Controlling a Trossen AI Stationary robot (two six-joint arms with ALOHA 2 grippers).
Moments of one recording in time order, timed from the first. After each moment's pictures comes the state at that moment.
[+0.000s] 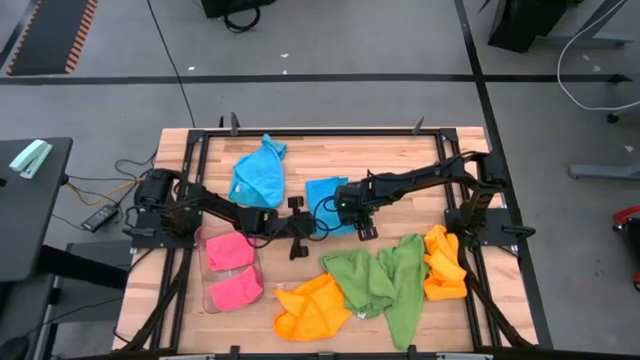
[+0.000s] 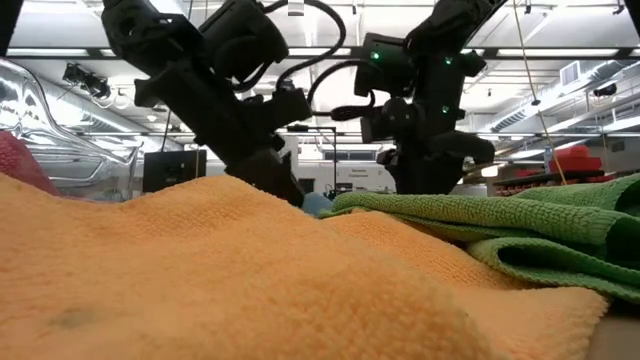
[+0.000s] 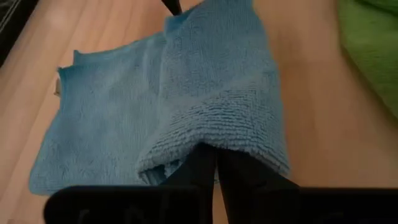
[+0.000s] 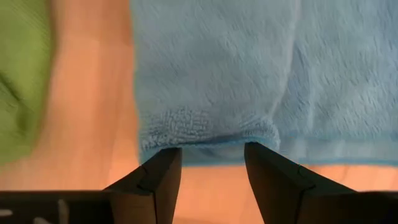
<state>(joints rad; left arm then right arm) -0.14 1.81 0.83 0.23 -0.42 0.06 -0.07 1.79 1.11 -0.63 0.02 -0.27</state>
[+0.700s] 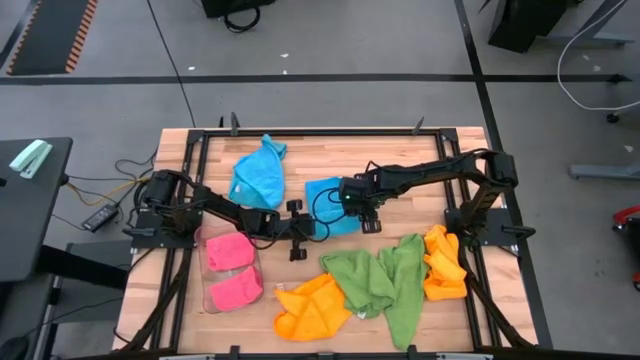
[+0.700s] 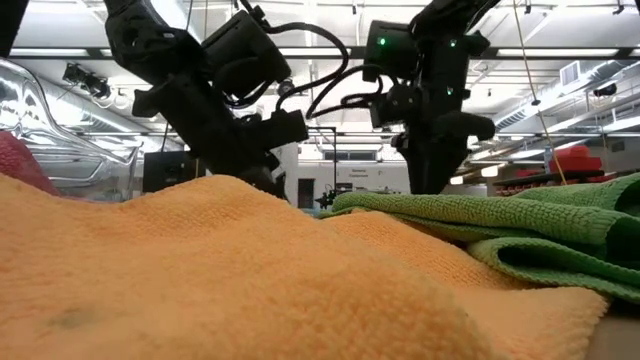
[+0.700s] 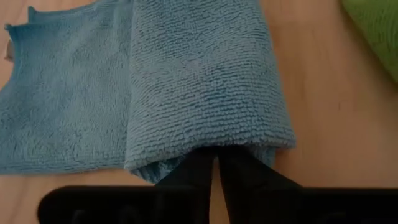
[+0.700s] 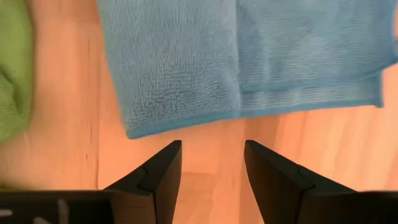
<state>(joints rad) -0.14 1.85 0.83 0.18 -0.36 -0.01 -0.10 1.71 1.15 -0.78 0.07 -0.20</state>
